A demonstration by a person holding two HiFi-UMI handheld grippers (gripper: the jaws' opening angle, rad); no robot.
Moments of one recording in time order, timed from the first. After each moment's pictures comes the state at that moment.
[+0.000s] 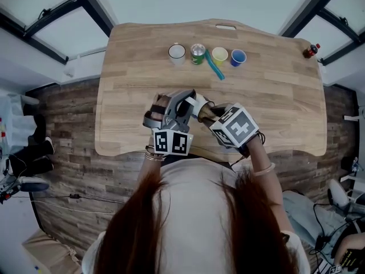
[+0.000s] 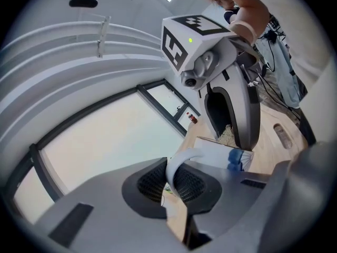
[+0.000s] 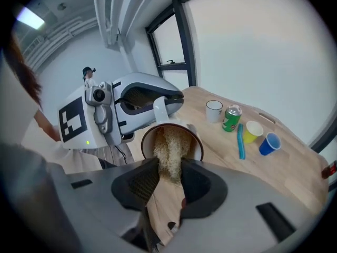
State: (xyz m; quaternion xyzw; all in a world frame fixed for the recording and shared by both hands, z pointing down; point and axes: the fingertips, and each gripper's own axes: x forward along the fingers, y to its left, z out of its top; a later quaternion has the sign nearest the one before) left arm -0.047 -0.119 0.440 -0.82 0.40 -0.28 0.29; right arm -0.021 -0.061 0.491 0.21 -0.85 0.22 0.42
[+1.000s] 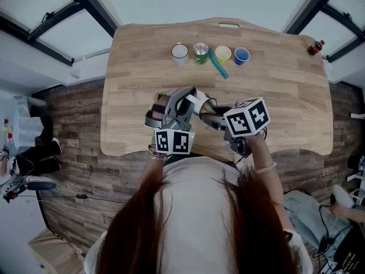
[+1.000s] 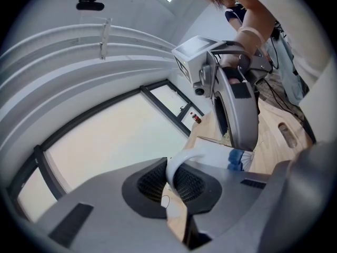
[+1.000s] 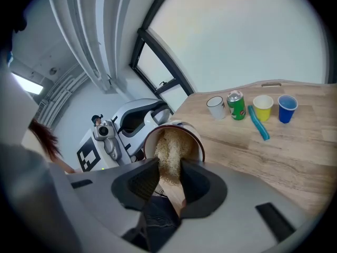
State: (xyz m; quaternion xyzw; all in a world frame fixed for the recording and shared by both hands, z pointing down) left arm -0.052 -0.125 0.431 -0.81 0.42 -0.27 0.30; right arm -0.028 -0.068 0.481 0.19 -0.86 0.40 0.26
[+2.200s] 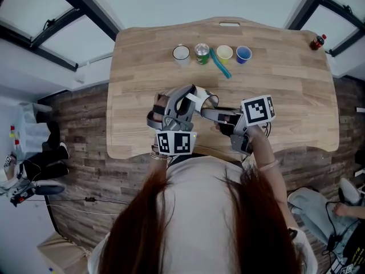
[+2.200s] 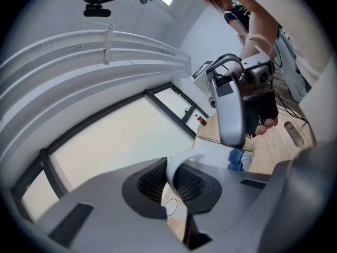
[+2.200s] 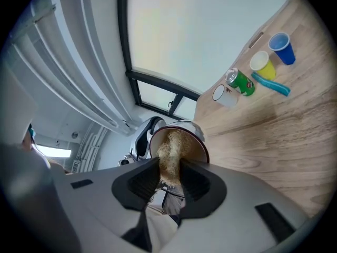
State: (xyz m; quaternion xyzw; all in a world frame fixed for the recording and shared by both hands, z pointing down) left arm -0.058 -0.128 0.414 -0.80 0.43 -0.25 0.32; right arm -0.037 -0.074 0.453 0.11 -0.80 0.59 0.04
